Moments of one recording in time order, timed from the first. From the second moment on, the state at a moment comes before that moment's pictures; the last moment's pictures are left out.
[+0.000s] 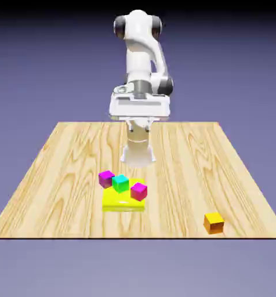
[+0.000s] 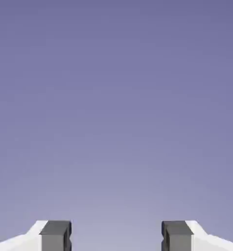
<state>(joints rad) 0.01 -0.53 0.02 -2.78 -0.01 3.02 0.76</state>
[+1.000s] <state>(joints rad) 0.06 0.50 0.44 -2.09 -0.34 2.50 1.31</state>
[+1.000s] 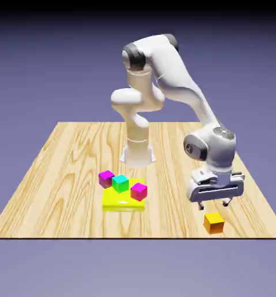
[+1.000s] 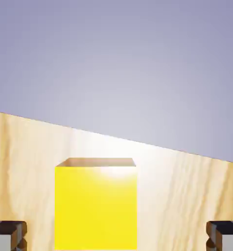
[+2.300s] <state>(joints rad) -0.43 -0.50 0.01 -2.92 0.02 2.40 1.18</state>
